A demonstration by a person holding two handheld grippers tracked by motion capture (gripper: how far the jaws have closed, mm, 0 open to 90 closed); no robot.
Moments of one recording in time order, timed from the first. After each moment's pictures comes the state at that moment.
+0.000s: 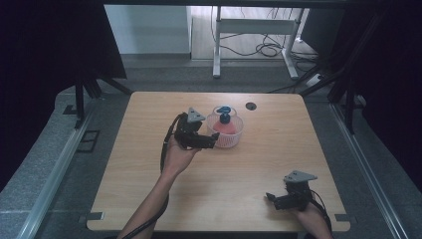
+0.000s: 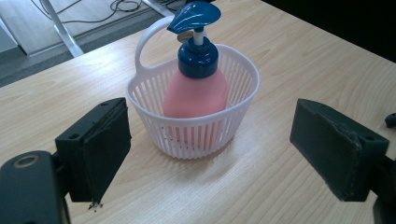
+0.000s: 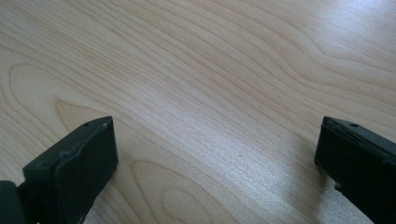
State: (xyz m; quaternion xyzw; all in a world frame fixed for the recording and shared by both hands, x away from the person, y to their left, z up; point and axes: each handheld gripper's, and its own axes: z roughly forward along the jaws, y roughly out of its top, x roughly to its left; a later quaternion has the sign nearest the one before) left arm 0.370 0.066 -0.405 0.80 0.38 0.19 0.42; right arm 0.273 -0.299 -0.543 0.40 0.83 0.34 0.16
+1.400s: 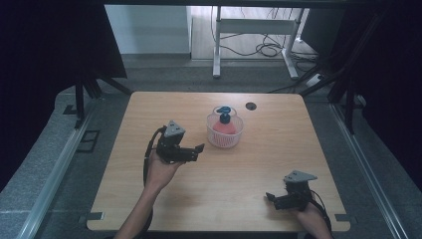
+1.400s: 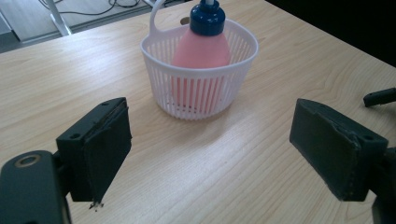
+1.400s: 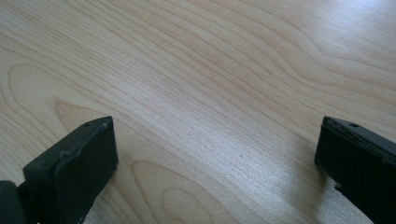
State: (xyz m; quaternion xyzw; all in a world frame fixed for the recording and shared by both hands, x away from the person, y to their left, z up) left arm 0.333 0.112 -0.422 0.79 0.40 0.17 0.44; right arm 0.273 -0.299 -0.543 0.40 0.83 0.34 0.17
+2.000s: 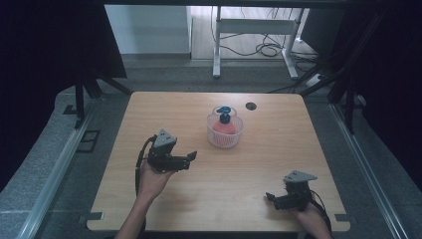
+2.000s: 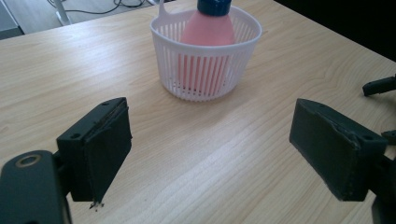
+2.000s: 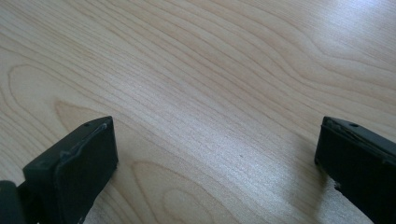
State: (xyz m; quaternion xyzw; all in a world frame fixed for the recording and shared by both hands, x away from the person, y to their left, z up) left arm 0.310 0.133 -0.434 0.78 0.41 0.17 0.45; right arm 0.273 -0.298 -0.543 0.41 0.83 0.34 0.17
